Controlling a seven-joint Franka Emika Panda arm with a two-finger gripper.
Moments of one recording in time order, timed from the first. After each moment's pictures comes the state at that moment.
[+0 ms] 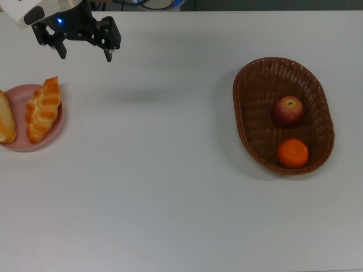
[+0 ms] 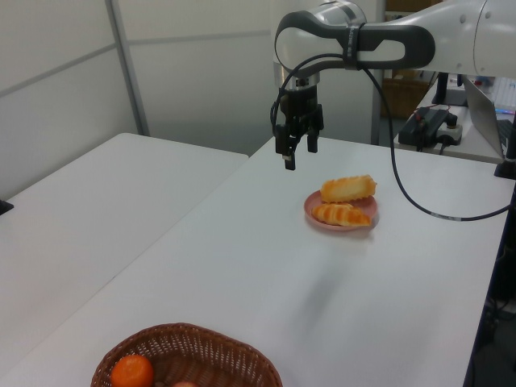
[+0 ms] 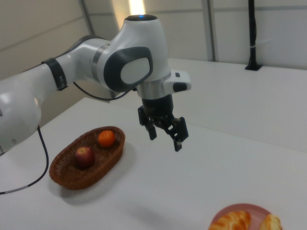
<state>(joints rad) -0.19 0.22 0.07 -1.42 -0.01 1.62 -0.10</state>
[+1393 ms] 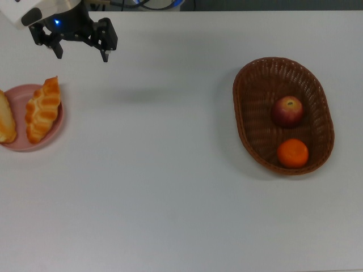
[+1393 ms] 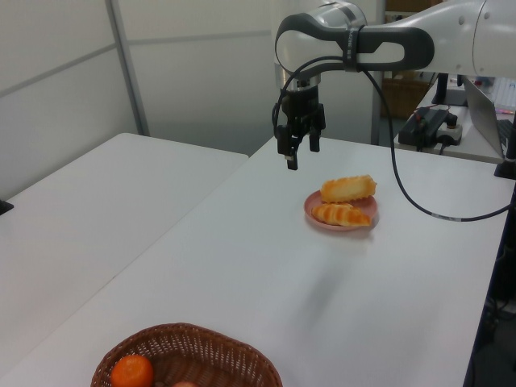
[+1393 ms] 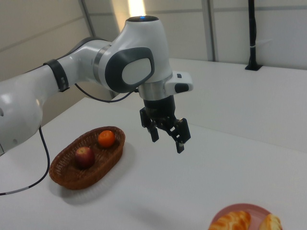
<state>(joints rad) -0.20 0.23 0.07 -1.42 -0.03 1.62 -0.10</state>
